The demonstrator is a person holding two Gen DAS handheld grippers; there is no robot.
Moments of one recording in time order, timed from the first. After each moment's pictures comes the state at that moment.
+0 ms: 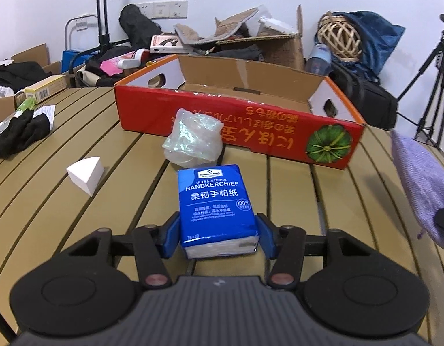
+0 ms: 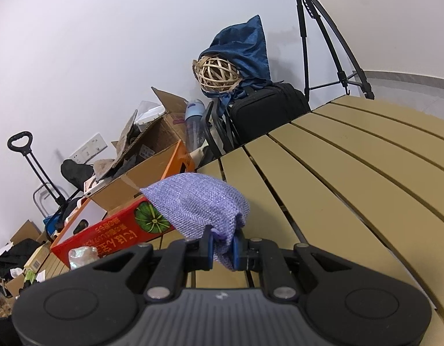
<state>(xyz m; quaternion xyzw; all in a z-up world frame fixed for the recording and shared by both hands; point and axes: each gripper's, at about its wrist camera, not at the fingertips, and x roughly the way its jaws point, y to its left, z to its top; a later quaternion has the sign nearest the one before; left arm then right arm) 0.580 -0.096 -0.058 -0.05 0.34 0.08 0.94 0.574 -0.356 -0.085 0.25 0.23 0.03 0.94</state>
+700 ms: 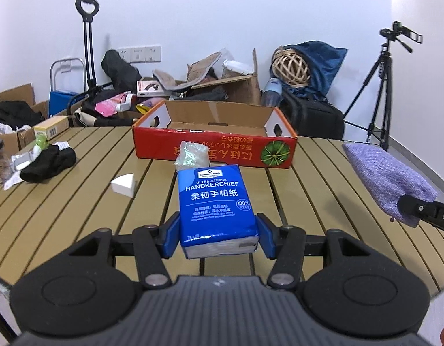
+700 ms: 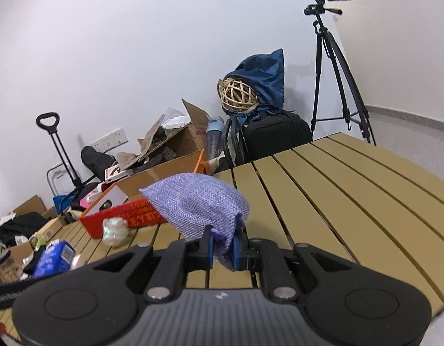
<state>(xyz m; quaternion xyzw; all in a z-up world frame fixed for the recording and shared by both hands) 0.428 -0.088 0.007 -0.02 0.27 0.01 0.96 0.450 -0.350 -0.037 0.17 0.20 0.04 0.96</state>
